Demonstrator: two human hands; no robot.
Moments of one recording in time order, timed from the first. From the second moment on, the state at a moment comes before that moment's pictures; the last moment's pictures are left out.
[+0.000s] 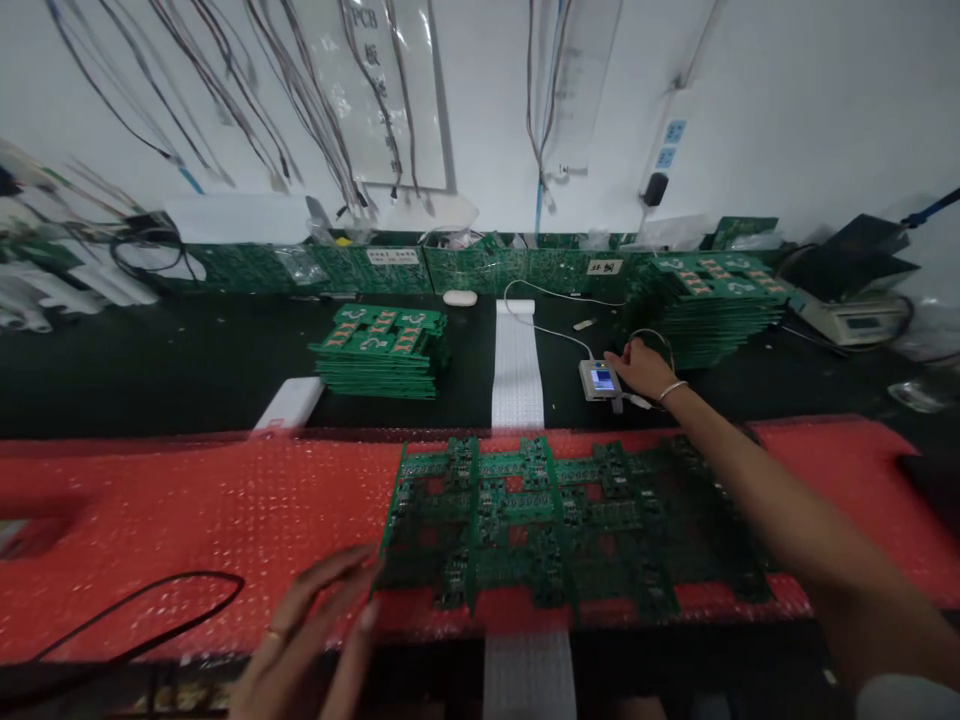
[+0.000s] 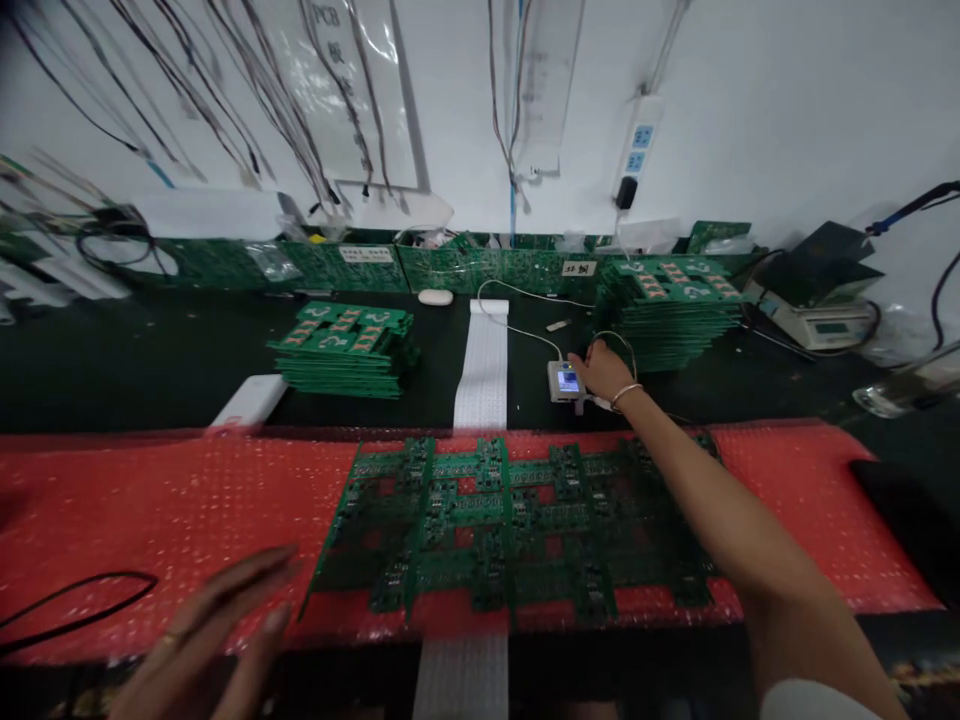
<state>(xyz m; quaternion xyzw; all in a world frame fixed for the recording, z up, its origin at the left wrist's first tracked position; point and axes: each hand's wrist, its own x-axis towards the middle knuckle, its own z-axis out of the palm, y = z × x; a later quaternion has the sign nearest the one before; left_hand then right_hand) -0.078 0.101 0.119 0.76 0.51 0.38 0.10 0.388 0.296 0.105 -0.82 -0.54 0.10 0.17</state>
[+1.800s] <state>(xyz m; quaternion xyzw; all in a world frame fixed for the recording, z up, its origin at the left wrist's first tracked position) 0.120 0.415 0.075 0.89 0.45 0.01 -0.01 0.361 0.427 0.059 -0.74 -0.65 0.03 0.16</state>
